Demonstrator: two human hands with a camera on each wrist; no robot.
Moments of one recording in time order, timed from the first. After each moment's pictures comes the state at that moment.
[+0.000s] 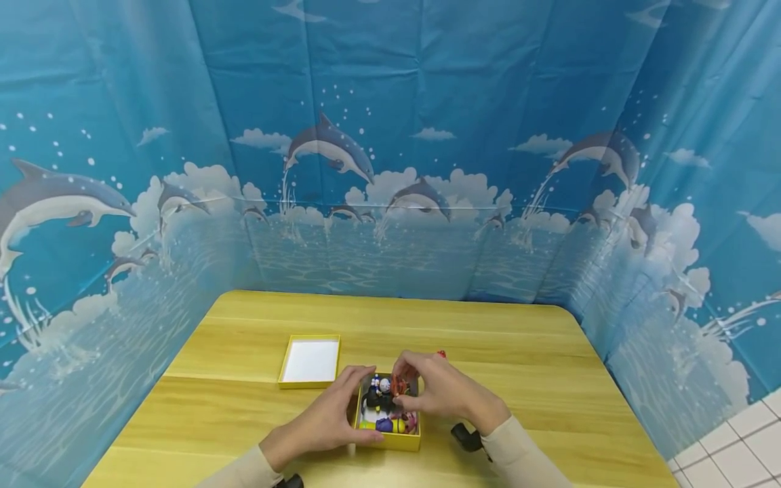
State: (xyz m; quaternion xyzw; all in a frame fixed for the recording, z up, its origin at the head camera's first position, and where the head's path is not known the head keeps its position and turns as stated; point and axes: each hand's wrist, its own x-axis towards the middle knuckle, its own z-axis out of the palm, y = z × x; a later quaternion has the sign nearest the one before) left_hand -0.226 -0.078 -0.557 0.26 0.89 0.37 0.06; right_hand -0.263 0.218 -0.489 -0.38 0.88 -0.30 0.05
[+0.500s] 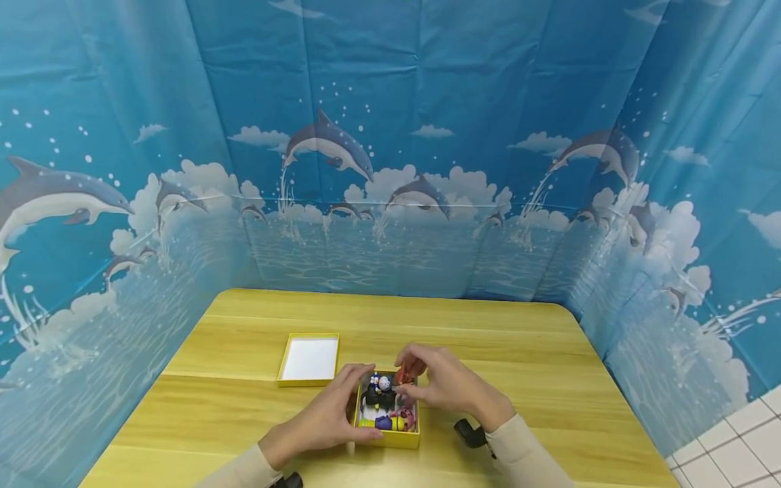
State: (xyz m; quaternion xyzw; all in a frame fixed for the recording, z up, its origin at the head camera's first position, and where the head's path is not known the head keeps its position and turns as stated) left_hand -0.224 -0.077 -0.557 0.25 0.89 0.38 0.07; right_hand -0.265 0.227 -0.491 -0.41 0.84 -0.36 0.01
